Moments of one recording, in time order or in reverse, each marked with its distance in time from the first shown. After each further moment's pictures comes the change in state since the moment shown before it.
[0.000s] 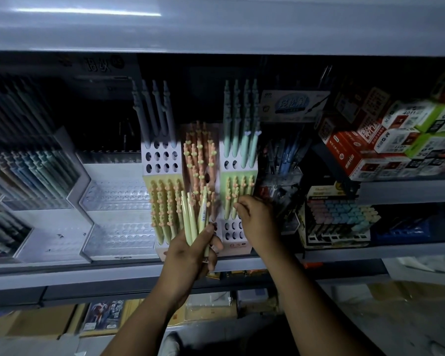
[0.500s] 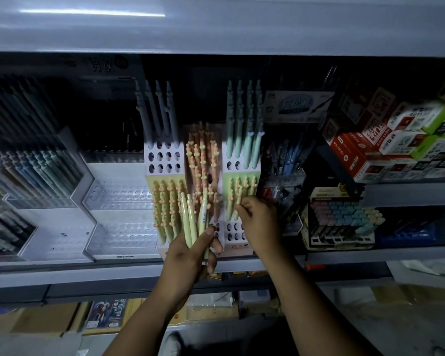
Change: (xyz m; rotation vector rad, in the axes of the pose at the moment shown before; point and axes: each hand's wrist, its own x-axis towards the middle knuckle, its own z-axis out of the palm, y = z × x) left_hand -0.003 0.000 -0.003 -0.004 0.046 -0.029; right_hand -0.004 -0.007 0.001 0.011 0.042 0.043
